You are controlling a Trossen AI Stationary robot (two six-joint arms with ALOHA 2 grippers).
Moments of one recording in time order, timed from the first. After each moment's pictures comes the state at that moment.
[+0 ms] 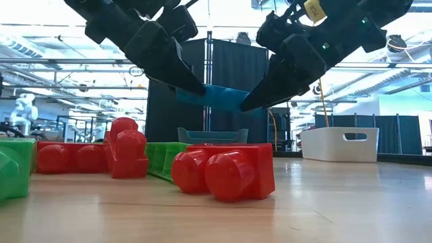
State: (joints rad) left arm -0.09 1.54 0.81 0.10 -0.03 0.06; right arm 0.22 1.62 0.78 0.21 0.31 0.17
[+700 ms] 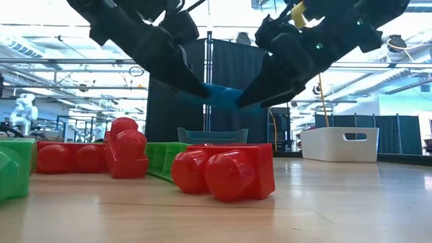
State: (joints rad) left arm -0.03 1.53 0.81 0.10 -0.05 0.07; right arm 0.22 1.61 0.78 0.20 0.35 0.27
